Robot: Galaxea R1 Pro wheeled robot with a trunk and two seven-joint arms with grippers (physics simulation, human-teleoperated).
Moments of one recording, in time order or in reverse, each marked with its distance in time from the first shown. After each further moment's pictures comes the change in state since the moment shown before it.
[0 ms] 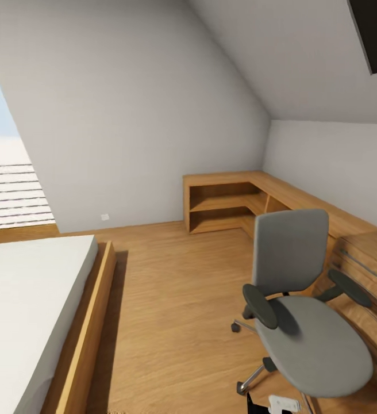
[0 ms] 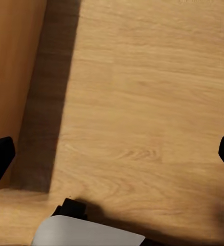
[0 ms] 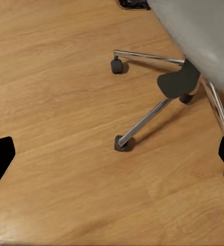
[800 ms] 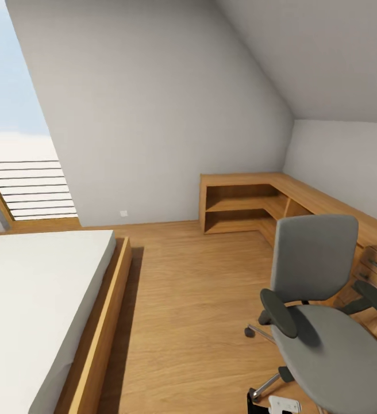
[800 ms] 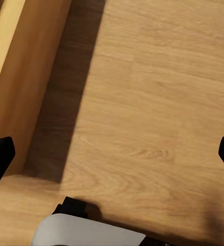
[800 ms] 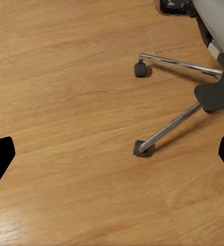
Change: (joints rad) left arm 0.000 -0.001 0.000 0.002 0.000 0.000 0.000; right arm 0.003 -0.001 0.001 0.000 0.000 -0.006 0.000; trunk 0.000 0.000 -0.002
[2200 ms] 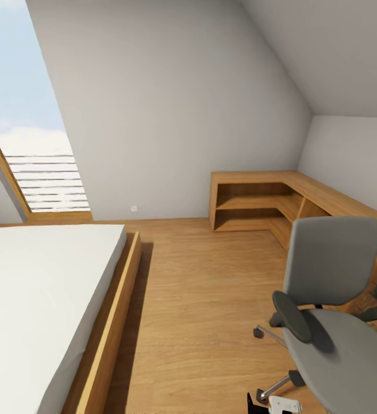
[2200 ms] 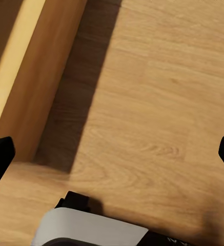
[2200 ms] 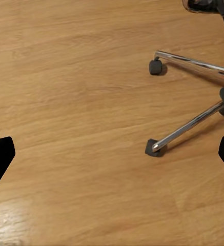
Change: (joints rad) left arm 0.000 0.001 0.001 0.000 0.001 0.000 0.000; right arm 0.000 -0.001 0.000 0.000 0.000 0.001 0.001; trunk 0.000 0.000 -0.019
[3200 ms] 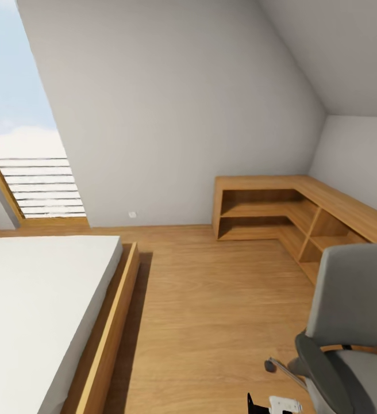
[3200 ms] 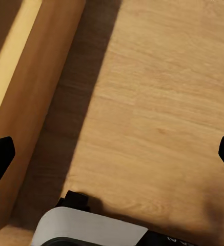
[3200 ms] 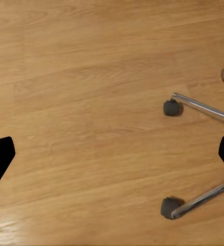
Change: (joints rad) left arm 0.000 -0.001 0.000 0.000 -0.001 0.000 0.000; right arm 0.000 -0.001 0.001 0.000 0.000 0.002 0.000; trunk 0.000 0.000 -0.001
